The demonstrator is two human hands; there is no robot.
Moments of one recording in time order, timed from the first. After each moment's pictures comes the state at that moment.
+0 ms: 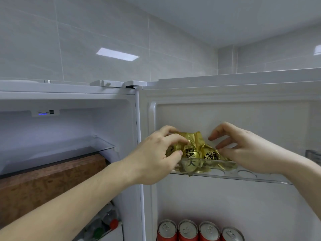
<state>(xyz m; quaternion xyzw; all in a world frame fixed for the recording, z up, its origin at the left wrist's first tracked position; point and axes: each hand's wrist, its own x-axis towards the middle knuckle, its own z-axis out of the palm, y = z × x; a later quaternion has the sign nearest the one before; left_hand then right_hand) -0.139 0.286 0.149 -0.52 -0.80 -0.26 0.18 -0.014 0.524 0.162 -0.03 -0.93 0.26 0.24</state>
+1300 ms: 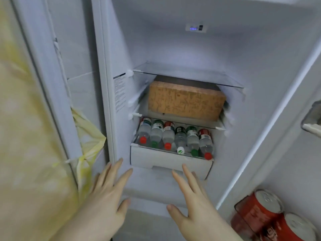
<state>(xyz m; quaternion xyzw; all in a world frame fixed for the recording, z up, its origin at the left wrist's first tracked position) 0.022 0.061 -0.116 0.11 -0.98 -0.12 0.08 -0.077 0.296 -0.086 0.35 -0.90 0.22 -0.12</state>
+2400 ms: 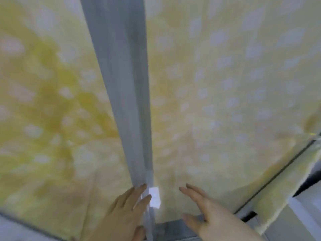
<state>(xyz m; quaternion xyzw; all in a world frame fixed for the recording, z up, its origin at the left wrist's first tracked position) 0.473 0.204 -0.186 0.60 -0.79 -0.08 -0.08 0.205 0.155 -0.147 0.77 -0.52 0.04 -0.37</state>
